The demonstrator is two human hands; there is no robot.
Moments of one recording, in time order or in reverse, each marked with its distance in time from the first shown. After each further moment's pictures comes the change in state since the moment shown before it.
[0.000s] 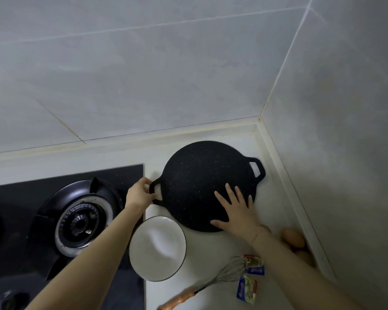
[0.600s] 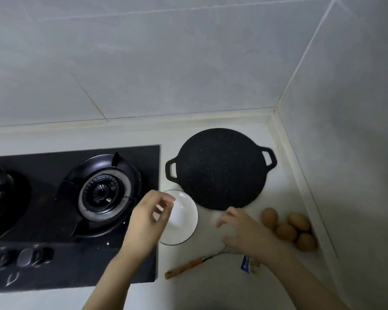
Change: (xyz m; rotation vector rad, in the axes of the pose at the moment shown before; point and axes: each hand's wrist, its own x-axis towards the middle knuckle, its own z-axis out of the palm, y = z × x) left_hand -0.178 -0.011 -0.030 -0.163 0.146 0.476; right_hand -0.092 -0.035 0.004 0.318 0.015 -0.320
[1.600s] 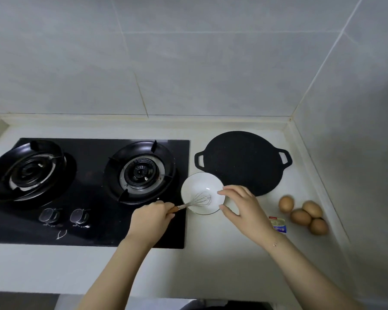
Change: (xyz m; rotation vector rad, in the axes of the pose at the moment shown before) left_hand -0.078 -0.052 -0.059 0.726 -0.204 -0.057; right_hand -0.018 -0.079 0.038 0.006 0.508 -0.219
